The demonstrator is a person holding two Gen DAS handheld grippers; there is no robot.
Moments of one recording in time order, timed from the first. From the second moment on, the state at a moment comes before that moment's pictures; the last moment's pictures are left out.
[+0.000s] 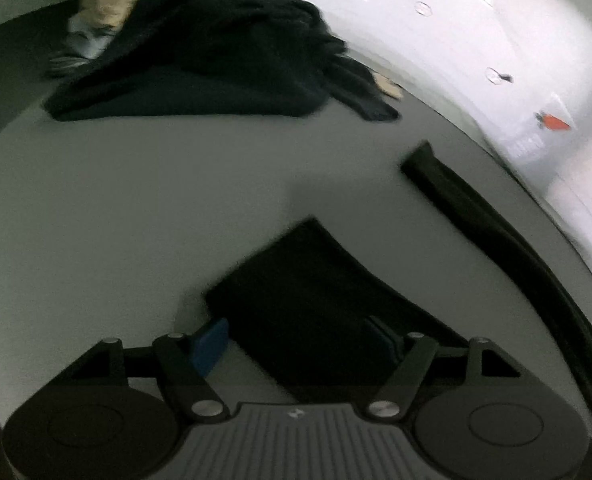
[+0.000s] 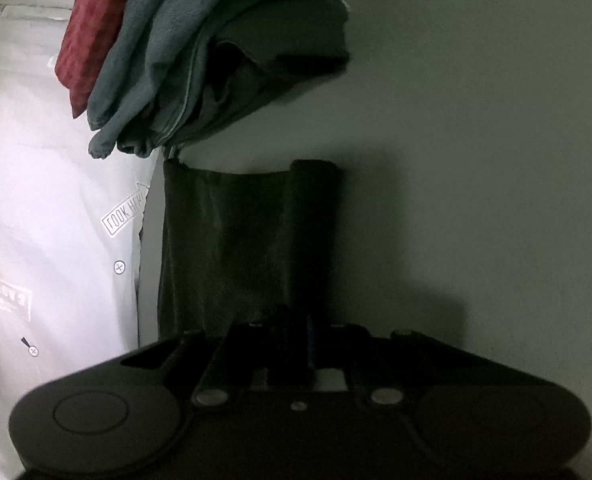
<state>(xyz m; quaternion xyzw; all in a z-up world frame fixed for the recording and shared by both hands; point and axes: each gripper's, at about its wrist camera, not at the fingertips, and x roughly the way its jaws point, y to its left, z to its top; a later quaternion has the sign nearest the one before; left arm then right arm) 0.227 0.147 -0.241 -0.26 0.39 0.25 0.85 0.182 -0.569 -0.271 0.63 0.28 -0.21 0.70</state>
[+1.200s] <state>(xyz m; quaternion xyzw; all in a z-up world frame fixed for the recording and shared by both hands) 0.224 0.171 -0.154 -0.28 0.32 0.22 0.87 0.176 -0.547 -0.183 0.59 0.21 -0.26 0.74</state>
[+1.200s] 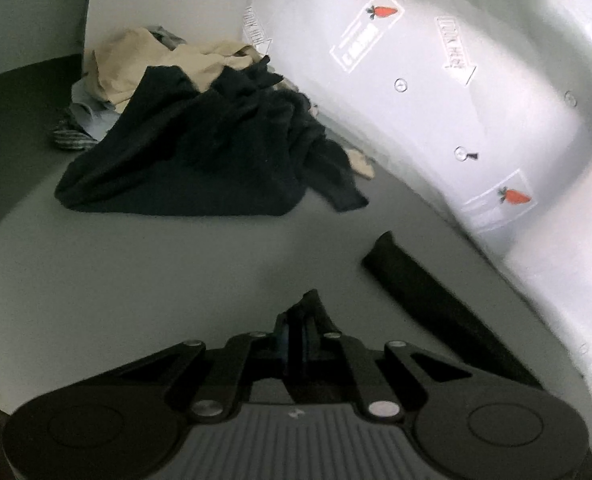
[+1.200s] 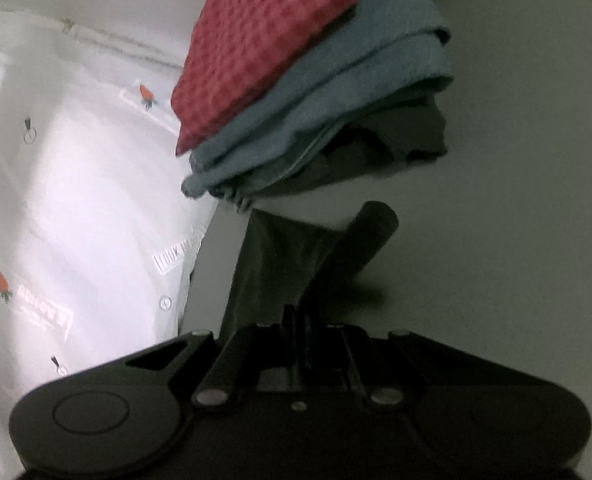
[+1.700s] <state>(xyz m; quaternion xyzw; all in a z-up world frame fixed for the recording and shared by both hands) 0.348 0.169 -0.142 -0.32 0.29 0.25 0.86 0.276 -0.568 -0.170 0.58 0.25 -0.28 0.72</state>
